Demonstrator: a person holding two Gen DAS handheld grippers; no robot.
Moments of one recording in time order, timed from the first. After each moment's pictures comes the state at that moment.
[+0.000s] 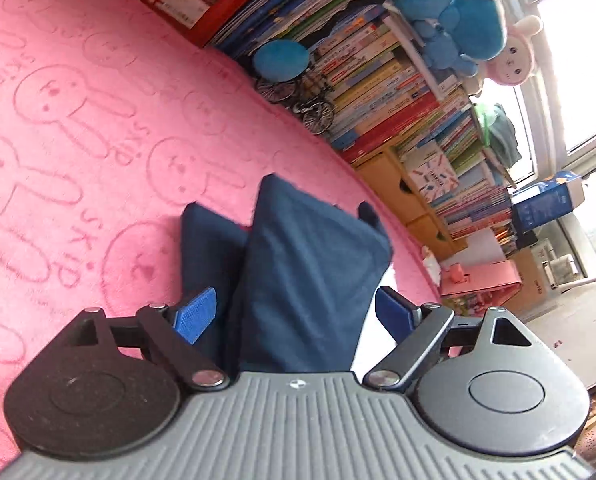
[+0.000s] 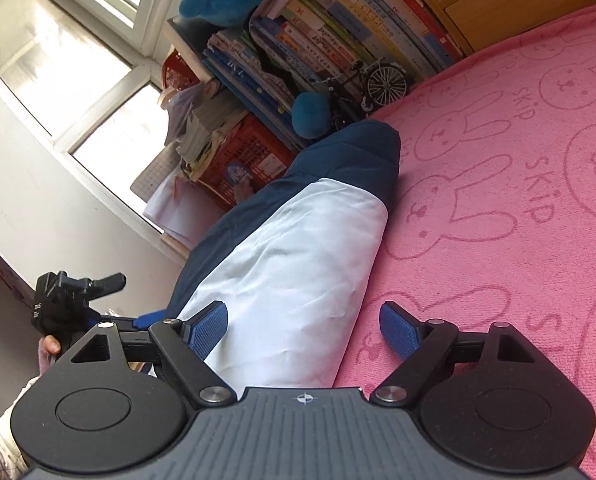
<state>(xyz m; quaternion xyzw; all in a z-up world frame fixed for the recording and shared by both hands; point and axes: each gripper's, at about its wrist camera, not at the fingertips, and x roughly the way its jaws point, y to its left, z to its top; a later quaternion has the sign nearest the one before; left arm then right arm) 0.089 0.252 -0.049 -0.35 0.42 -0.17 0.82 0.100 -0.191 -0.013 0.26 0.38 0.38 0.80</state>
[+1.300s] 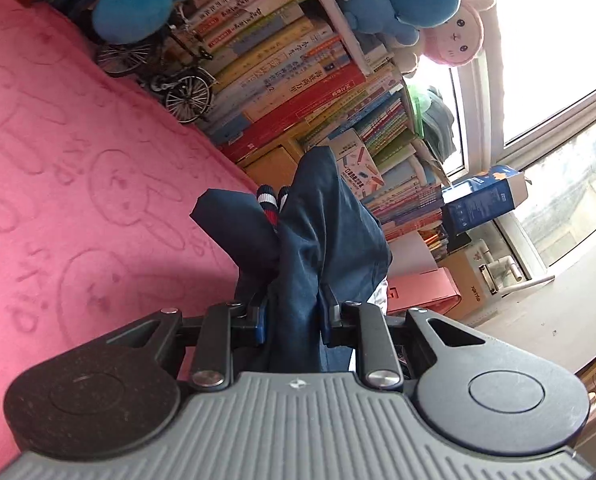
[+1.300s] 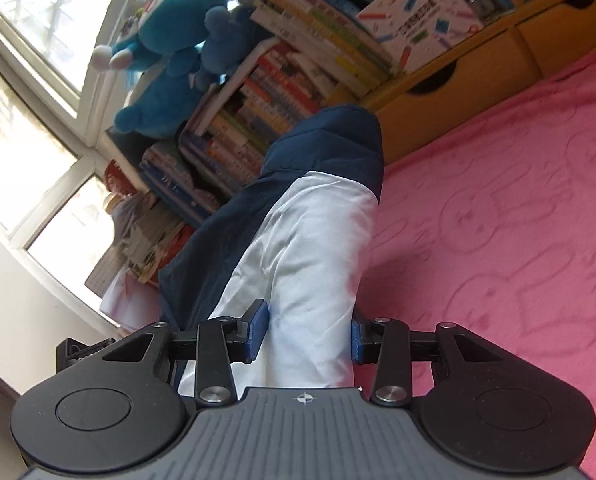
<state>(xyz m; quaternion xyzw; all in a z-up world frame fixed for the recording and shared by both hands) 0.211 0.127 -0.076 -0.39 0.36 -0.32 0.79 0.161 -0.278 0.027 0.31 0.34 0.25 0.85</state>
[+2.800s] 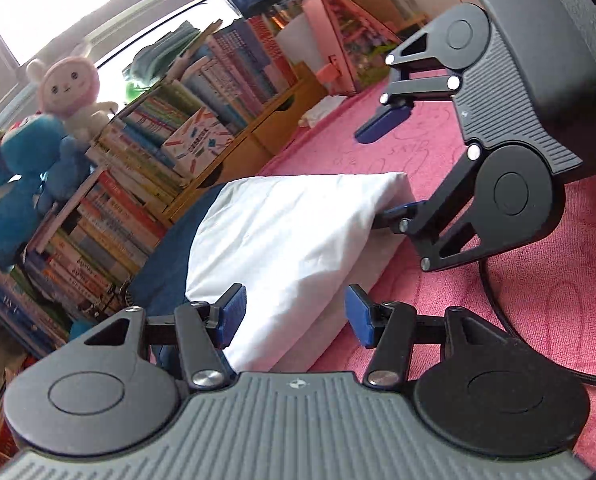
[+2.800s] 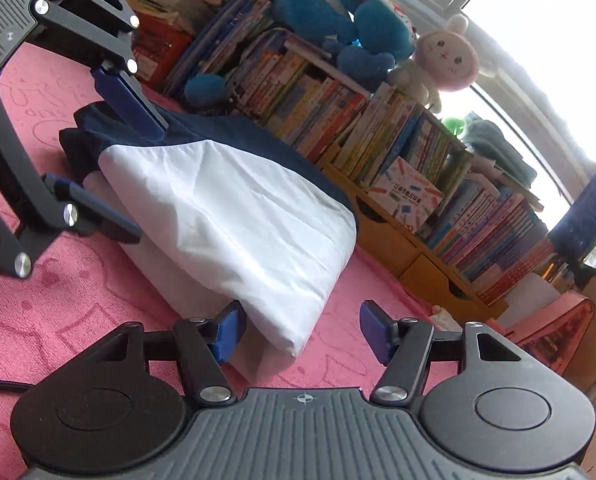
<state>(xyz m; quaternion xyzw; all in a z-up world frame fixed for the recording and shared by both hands) -0.002 -0.065 -0.095 0.41 0.13 -0.28 0.86 -0.032 -0.164 -0.043 -0.33 0.17 0.04 0.93</state>
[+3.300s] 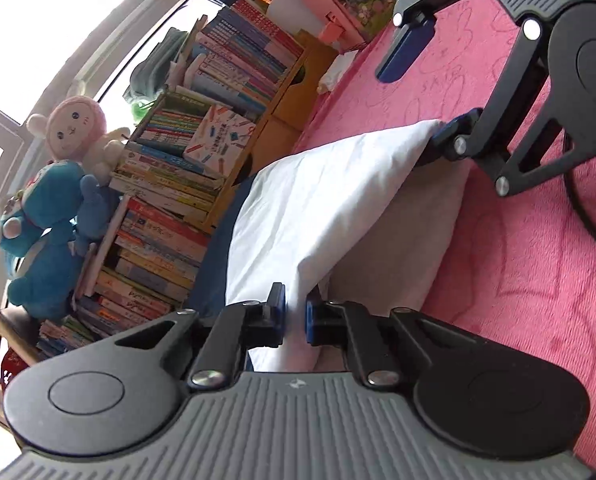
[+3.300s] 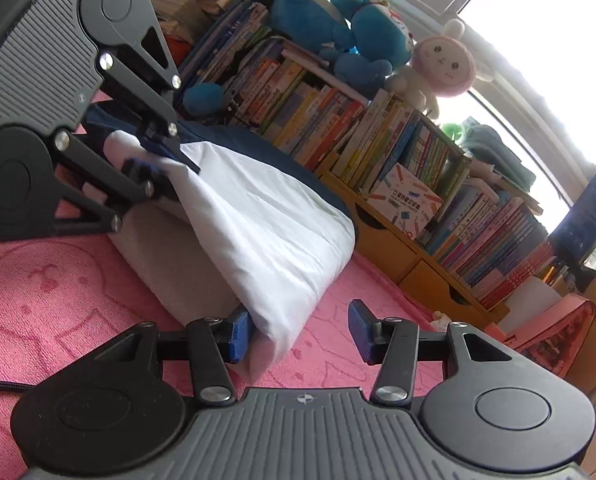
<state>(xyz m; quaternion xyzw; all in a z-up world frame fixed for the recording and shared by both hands) 0.020 -0.063 -0.114 0.52 0.09 -0.19 0.83 -0.036 -0.169 -0.039 -0.32 0.15 0.05 0.93</state>
